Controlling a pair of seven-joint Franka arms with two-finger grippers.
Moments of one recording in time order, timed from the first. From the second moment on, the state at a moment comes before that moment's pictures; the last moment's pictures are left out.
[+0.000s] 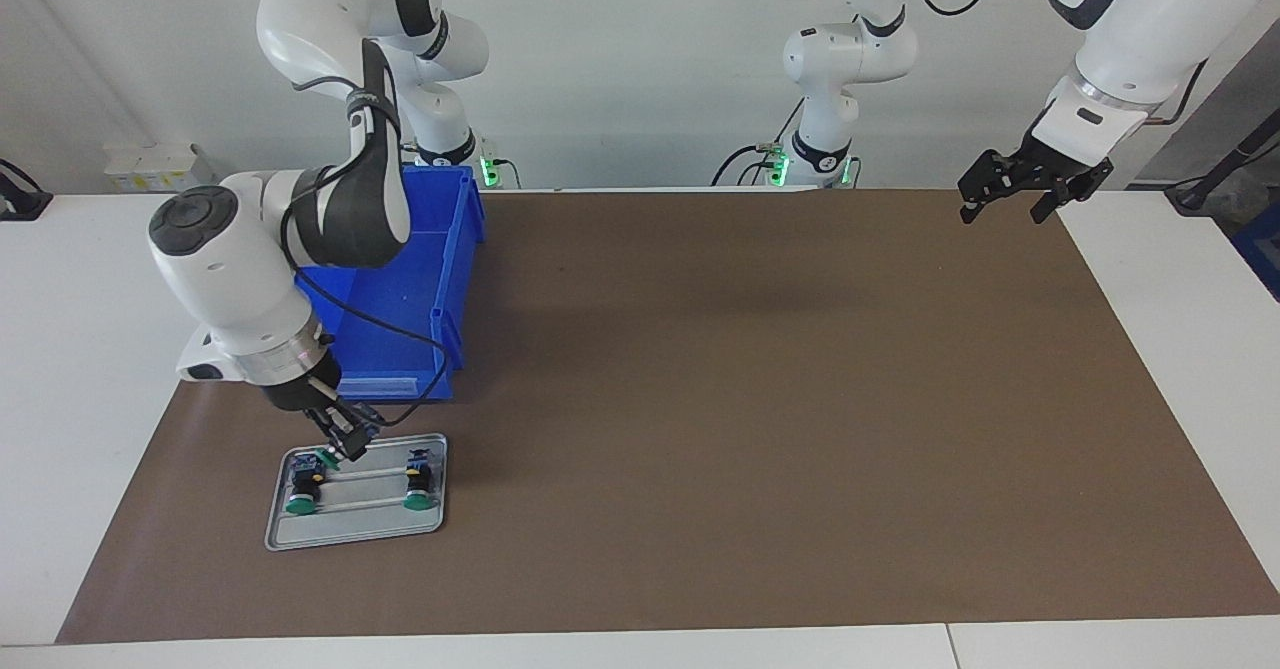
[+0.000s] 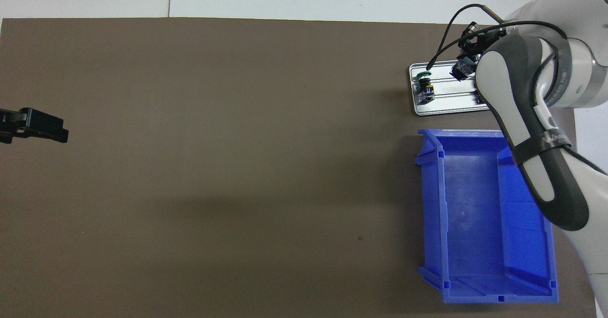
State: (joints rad) left arm 0.01 0.00 -0.03 -1.56 -0.03 1.51 0.04; right arm 0.18 0.49 -0.15 -1.32 0.08 1.94 0.87
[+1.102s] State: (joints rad) left arm 0.01 0.00 -0.03 -1.56 -0.03 1.51 0.04; right arm 0.80 0.57 -0.14 -1.34 -0.06 1.95 2.21
